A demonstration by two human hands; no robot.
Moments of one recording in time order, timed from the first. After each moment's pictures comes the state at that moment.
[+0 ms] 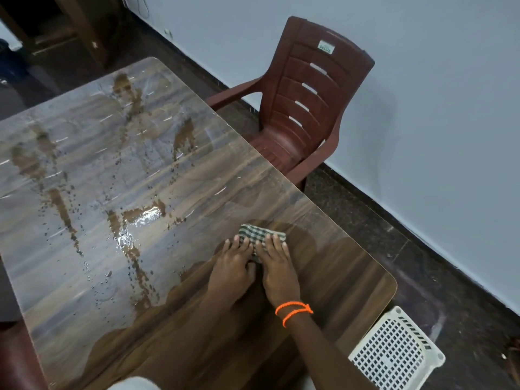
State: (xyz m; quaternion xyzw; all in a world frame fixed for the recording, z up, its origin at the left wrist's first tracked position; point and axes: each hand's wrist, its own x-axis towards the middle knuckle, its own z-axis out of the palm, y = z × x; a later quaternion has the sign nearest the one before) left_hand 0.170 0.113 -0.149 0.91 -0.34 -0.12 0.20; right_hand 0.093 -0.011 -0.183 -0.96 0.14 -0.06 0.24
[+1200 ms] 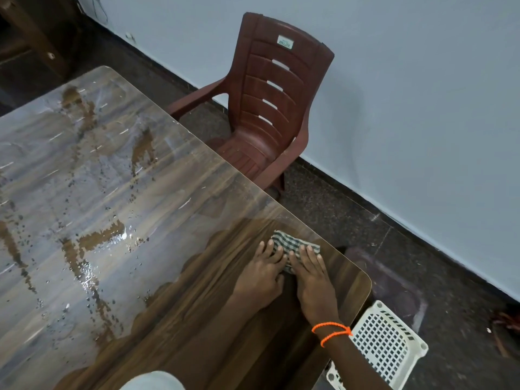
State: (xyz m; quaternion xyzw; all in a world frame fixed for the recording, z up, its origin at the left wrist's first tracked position) left_hand 0.133 -0.004 -0.153 0.82 -0.53 -0.15 0.17; right_hand 0.008 -0.122 -0.181 -0.95 0.23 -0.08 0.22
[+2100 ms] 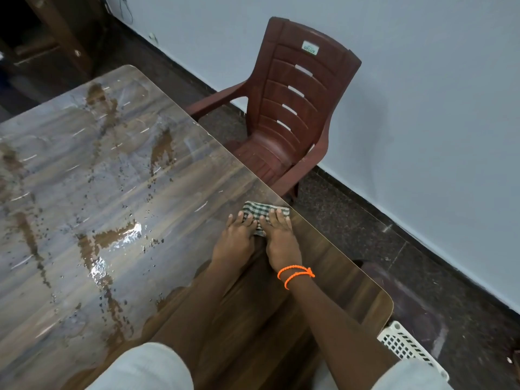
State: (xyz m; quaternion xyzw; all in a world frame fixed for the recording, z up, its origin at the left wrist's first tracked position) left_hand 0.252 0.008 -0.157 0.90 -0.37 -0.15 0.20; right_hand 0.173 -0.115 -0.188 -0.95 0.17 -0.08 0.23
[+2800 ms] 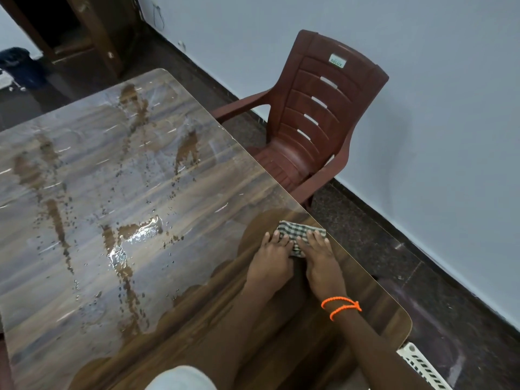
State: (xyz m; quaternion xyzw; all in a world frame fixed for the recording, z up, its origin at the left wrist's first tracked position) left_hand 0.199 -0.001 -0.135 0.89 -0.39 -0.13 0.18; right_hand 0.116 -0.138 -0.184 -0.95 0.16 -0.09 0.24
